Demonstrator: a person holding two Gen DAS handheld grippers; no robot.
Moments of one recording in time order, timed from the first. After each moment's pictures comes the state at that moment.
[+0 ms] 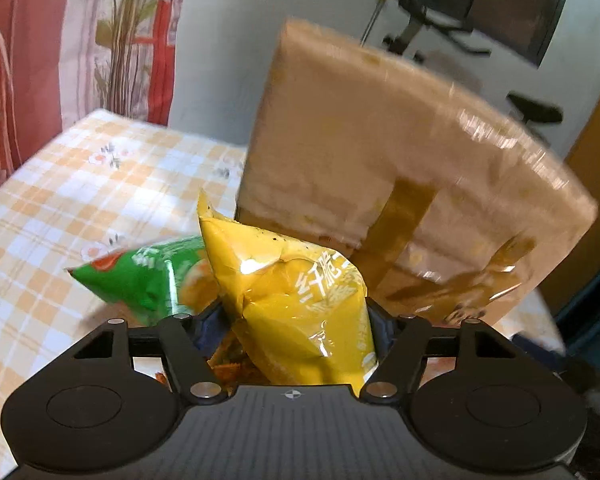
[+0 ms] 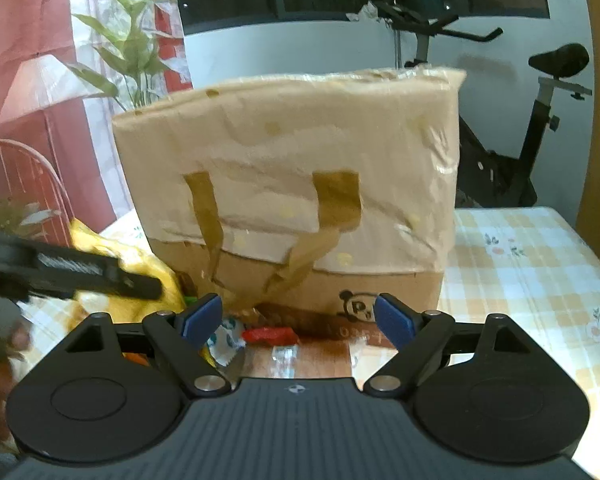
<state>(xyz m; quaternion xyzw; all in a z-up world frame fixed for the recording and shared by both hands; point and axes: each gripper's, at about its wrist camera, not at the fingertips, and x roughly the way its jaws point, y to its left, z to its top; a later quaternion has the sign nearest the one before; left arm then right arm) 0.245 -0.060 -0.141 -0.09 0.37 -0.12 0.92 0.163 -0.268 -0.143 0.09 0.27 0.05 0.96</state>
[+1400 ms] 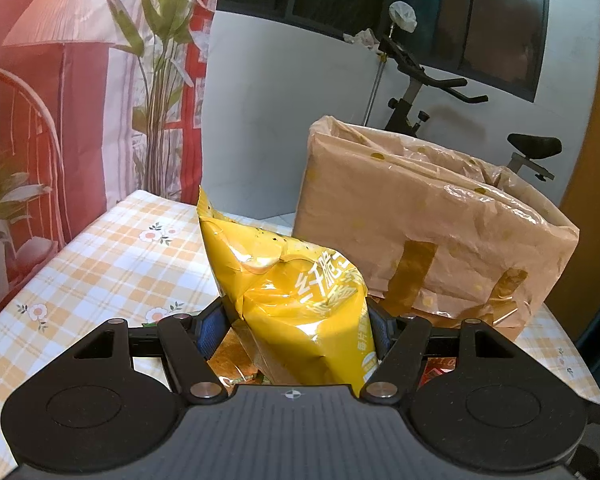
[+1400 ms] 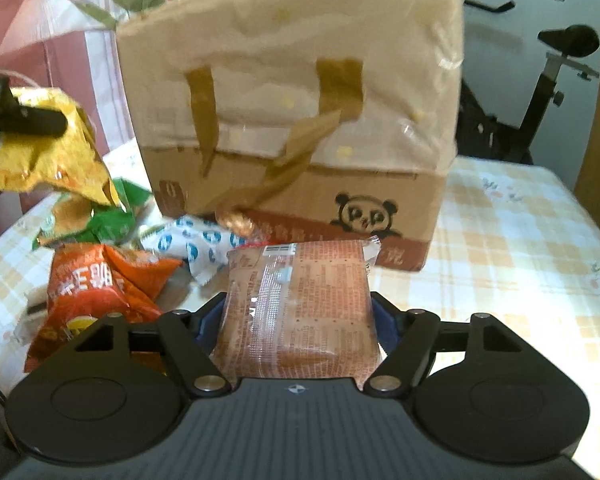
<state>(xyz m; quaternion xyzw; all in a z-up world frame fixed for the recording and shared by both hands) 0.204 -0.045 -0.111 -0.05 0.27 -0.08 0.96 0.144 -0.260 -0.177 0.05 0.32 0.05 0.94</state>
